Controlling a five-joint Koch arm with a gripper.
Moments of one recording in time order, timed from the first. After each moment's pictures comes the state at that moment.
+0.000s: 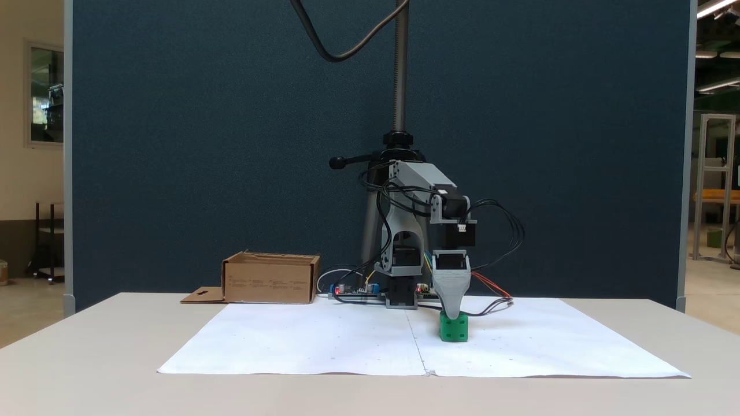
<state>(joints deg) -21.4 87.6 84.3 57.0 23.8</state>
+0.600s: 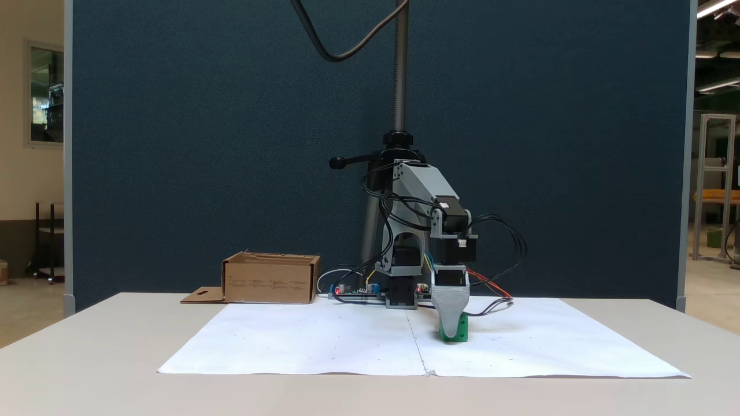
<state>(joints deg) -20.0 80.5 84.2 53.9 23.8</state>
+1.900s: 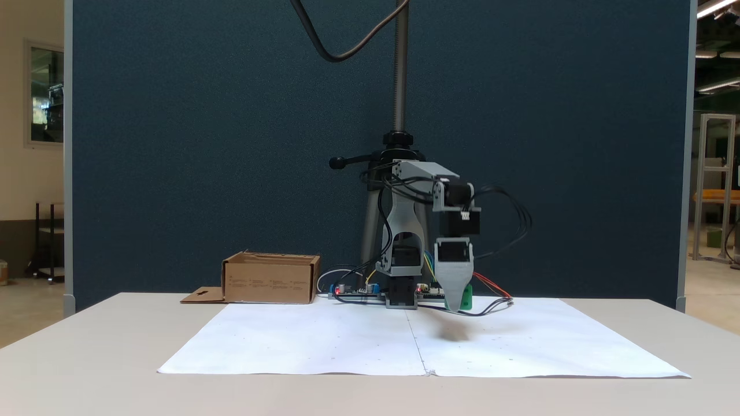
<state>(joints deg) -18.5 83.0 67.3 70.9 23.8</state>
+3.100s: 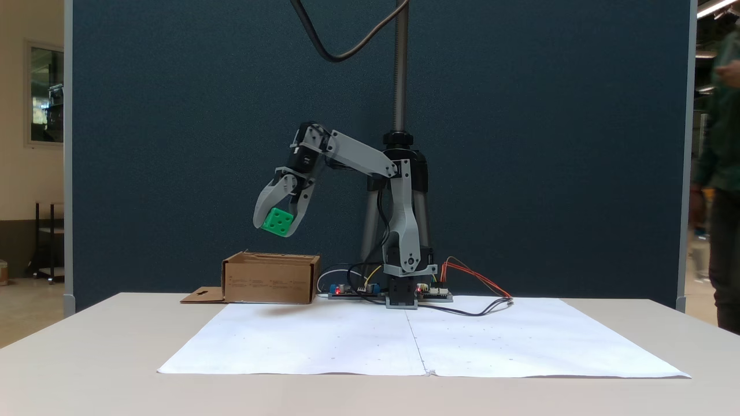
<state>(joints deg) 64.9 83.9 35.2 88.6 -1.7</state>
